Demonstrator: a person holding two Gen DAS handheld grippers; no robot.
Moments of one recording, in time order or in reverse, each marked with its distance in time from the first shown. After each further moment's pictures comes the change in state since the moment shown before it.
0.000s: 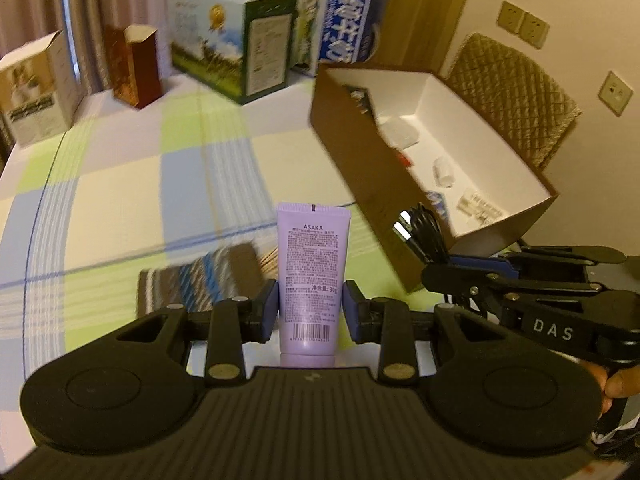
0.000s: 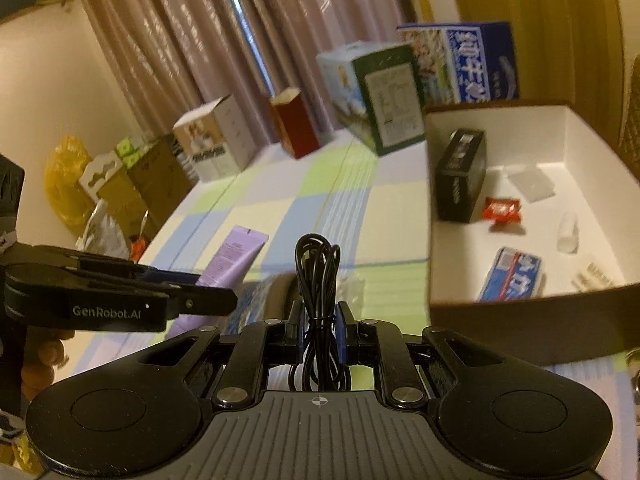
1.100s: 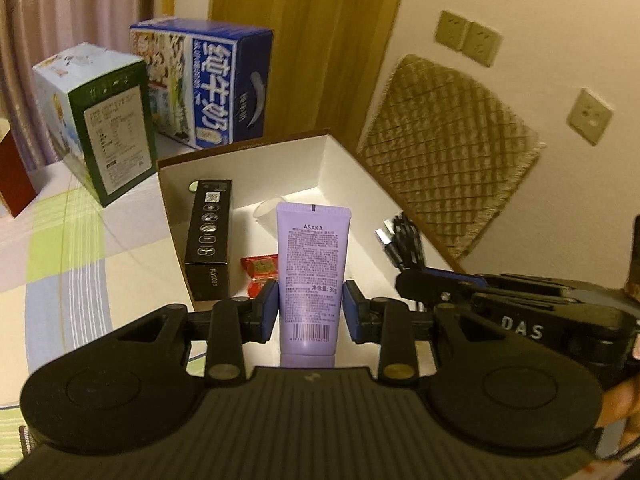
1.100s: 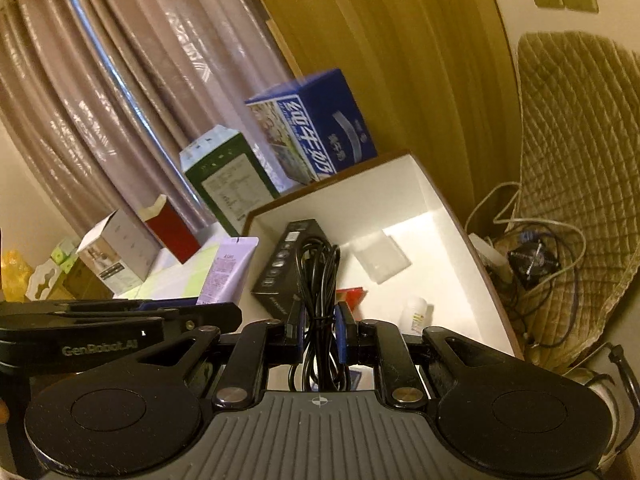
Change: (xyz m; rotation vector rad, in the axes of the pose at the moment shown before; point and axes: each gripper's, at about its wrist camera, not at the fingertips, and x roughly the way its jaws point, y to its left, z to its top) left arm 0.111 -0.140 0.133 0.074 -0.052 -0.099; right arm -0.021 -0.185 0.084 0.247 -0.102 -0.115
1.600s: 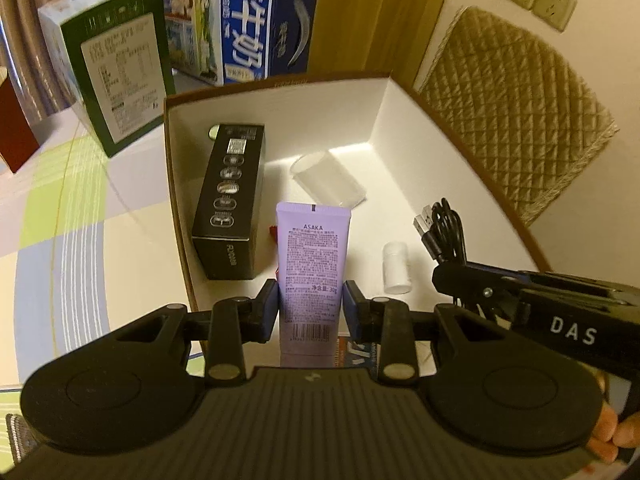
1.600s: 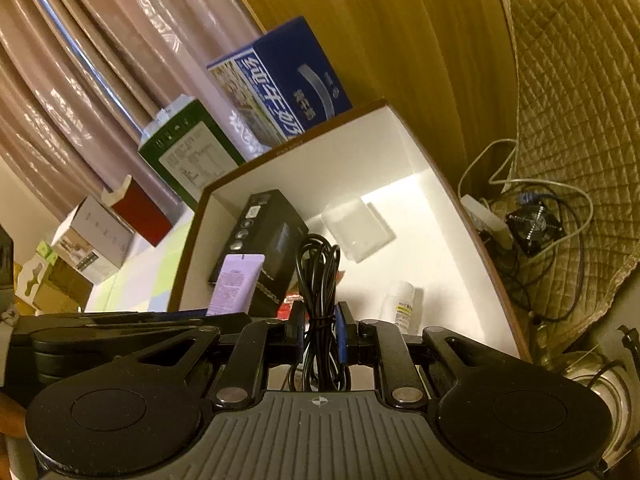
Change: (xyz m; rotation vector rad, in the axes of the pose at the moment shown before) left arm 0.085 0.021 0.002 -0.067 0.155 0.101; right arm 0.058 -0.031 0.007 0.054 0.117 -0.028
